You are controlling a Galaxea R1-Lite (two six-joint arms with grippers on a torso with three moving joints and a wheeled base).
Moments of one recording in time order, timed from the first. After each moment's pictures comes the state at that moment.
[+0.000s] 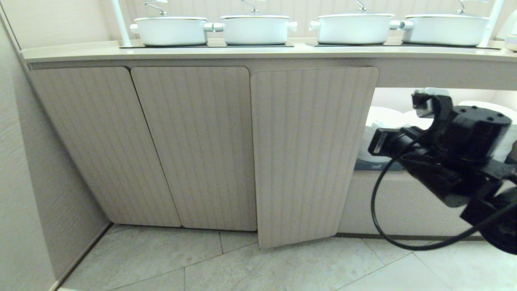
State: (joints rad) left arm 0.00 0.00 0.00 0.00 -0.01 -0.01; right arm 0.39 1.67 -0.71 -1.01 -0.32 0.10
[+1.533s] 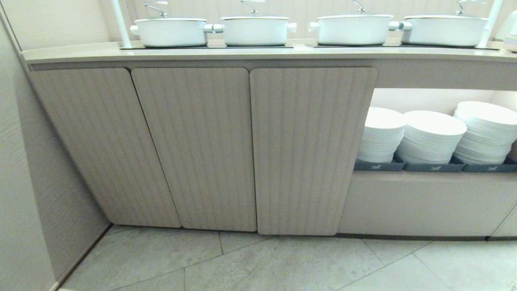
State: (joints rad) left arm 0.00 0.00 0.00 0.00 -0.01 -0.01; right arm 0.19 0.41 0.00 -0.16 -0.14 -0.01
